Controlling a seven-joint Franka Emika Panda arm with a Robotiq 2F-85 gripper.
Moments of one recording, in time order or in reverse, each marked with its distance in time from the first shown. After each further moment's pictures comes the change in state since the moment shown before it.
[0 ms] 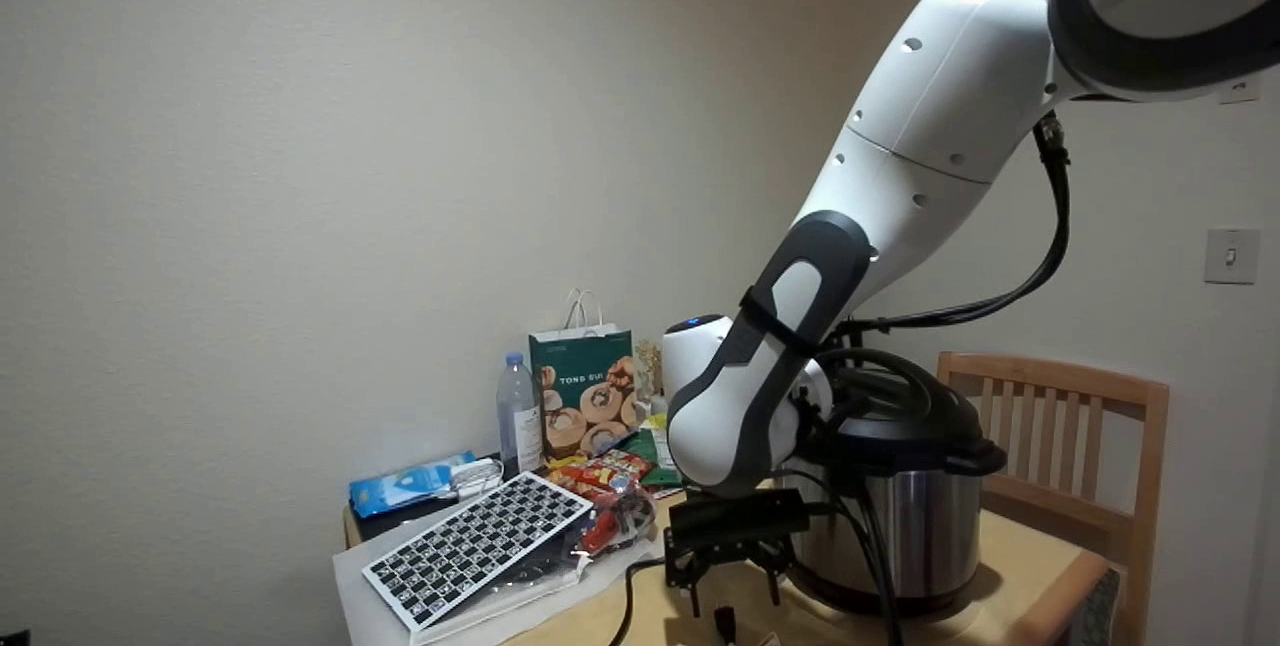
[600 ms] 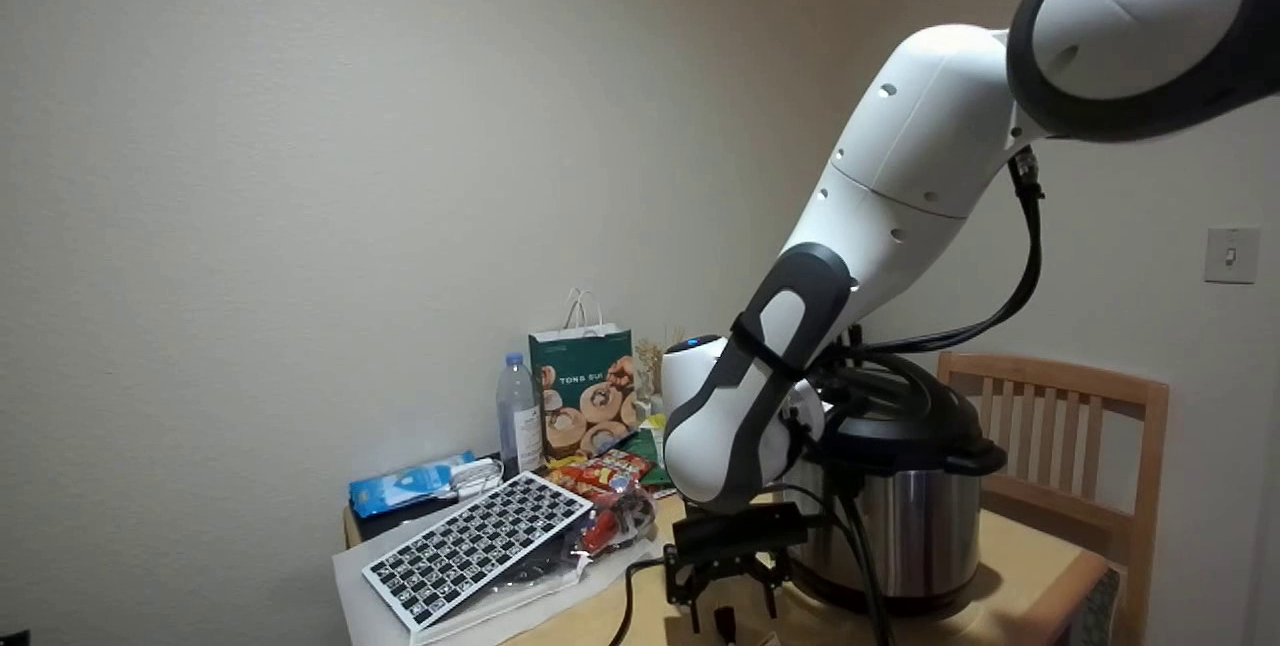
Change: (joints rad) arm -0.056 0.088 0.039 0.073 0.003 0.000 -0.077
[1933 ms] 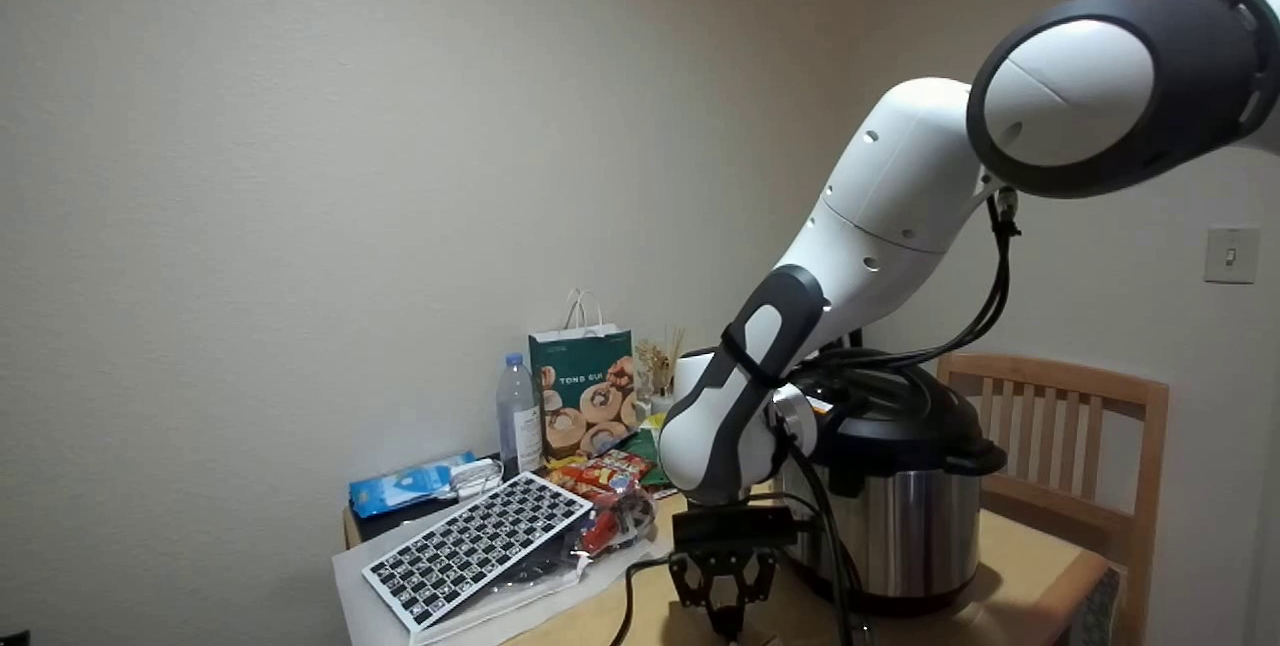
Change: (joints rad) arm -0.078 0.098 0.031 0.116 0.116 -0.008 -0.069
